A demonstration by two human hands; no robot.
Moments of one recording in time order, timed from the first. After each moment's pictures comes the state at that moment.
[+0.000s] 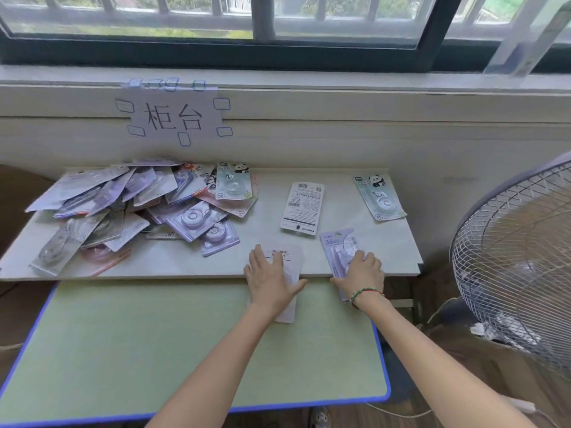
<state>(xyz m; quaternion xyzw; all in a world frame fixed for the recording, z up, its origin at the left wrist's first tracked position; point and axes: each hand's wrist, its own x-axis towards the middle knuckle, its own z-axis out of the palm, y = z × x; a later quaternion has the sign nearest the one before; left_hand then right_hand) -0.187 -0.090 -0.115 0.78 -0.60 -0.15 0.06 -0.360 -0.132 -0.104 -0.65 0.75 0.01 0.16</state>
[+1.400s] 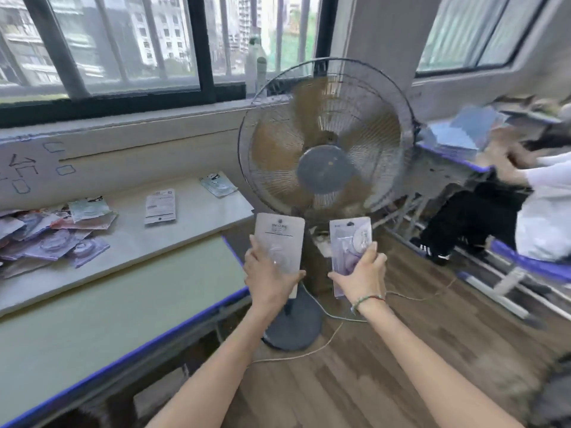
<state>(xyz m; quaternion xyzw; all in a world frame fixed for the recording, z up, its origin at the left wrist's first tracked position) -0.392 0.152 -0.033 0.61 -0.67 -0.30 0.31 -0.546 0.219 -0.021 -0.37 0.88 -0.29 0.08</state>
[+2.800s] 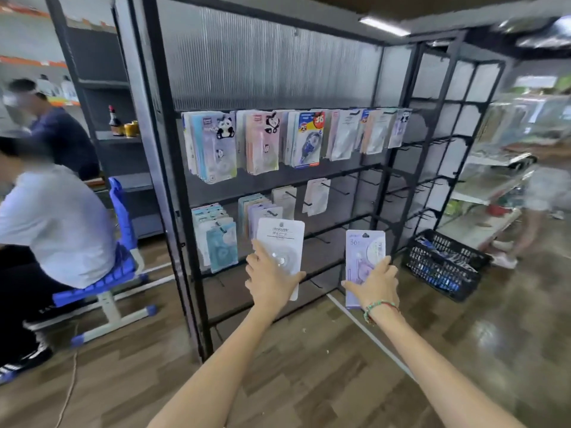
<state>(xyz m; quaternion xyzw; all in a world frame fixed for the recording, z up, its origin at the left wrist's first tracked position) -0.956 0.768 0.044 -0.04 -0.92 -0.37 0.08 -0.877 0.938 0.044 0.37 0.87 -0.28 -0.17</state>
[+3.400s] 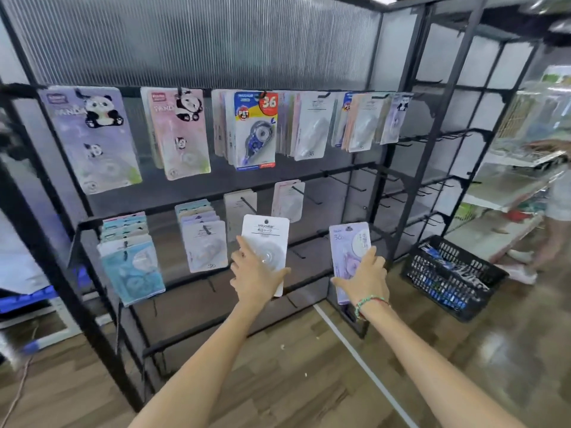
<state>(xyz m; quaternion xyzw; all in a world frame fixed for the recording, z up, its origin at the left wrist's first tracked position) -1.080 0.954 0.009 0.01 -0.92 -0.40 0.06 -1.003 1.134 0.020 0.31 0.91 -0.25 -0.13</state>
